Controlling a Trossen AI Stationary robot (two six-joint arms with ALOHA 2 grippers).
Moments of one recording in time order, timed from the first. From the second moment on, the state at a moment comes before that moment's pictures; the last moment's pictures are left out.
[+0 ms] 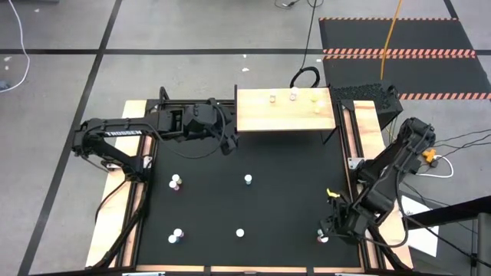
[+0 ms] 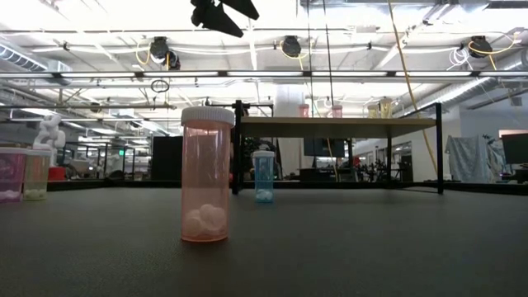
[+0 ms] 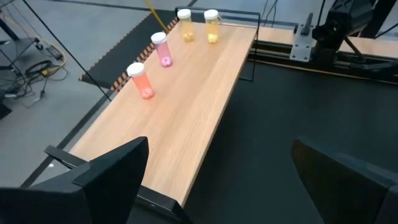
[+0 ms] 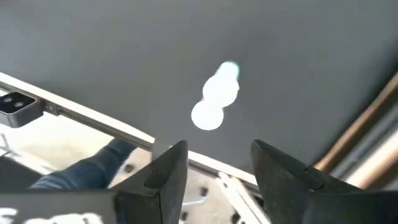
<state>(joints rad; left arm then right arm) 0.10 1.41 1.38 -0.50 -0.30 -0.05 0.90 1.30 1.04 -1.00 -0.03 2.18</state>
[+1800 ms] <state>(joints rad) -0.13 1.02 1.38 -1.11 -0.37 -0.49 0.23 1.70 1.38 -0.04 0.38 -0.01</state>
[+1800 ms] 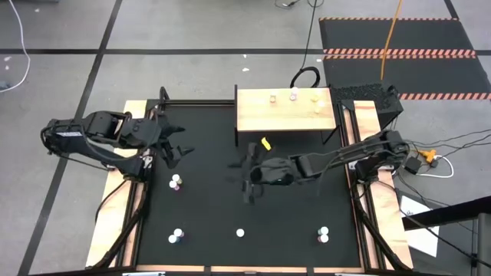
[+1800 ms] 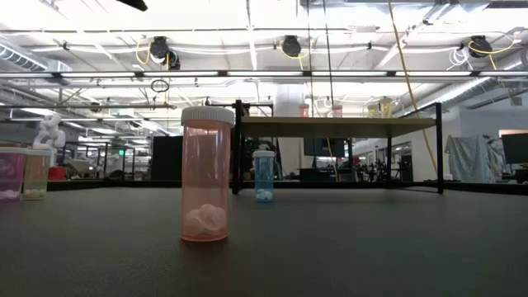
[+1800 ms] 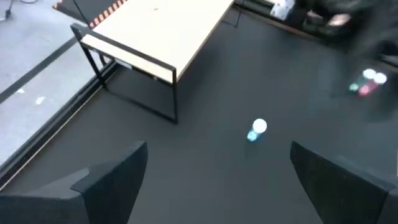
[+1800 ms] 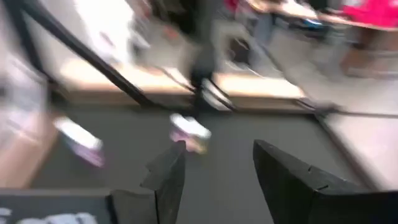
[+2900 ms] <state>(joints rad) -0.15 1.12 1.38 -1.09 -0.37 -0.59 0.07 1.81 1.12 -0.14 0.02 0.17</state>
